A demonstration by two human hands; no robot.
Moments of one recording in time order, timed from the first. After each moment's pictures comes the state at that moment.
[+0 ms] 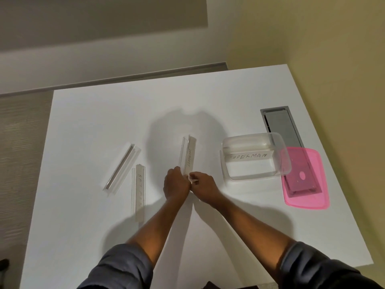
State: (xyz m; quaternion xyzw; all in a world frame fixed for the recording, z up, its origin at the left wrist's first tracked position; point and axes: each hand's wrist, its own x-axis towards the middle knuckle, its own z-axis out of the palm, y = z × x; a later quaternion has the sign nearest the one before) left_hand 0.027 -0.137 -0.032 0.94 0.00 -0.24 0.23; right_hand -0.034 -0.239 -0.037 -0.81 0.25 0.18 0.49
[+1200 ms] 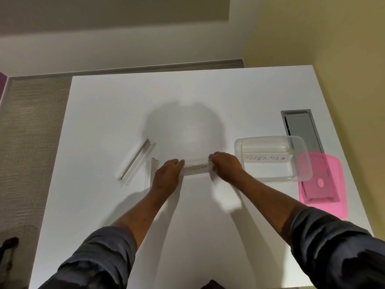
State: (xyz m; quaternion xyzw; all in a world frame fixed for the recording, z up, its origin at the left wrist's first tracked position) left_hand 0.075 -0.047 -0.033 0.93 -0.27 -0.21 0.12; right_hand 0.029 -0.288 -0.020 -0.97 0.01 0.22 0.09
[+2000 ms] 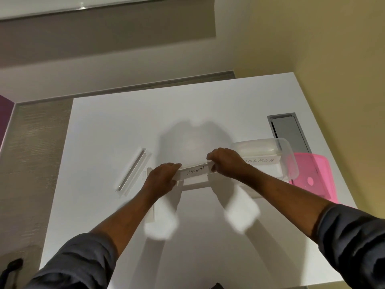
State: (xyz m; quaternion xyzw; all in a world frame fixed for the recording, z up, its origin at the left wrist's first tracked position) left_hand 0.088 -0.053 0.018 0.91 -0.33 -0.21 0.10; right_hand 0.028 -0.323 0.040 -0.97 0.00 0.19 0.13
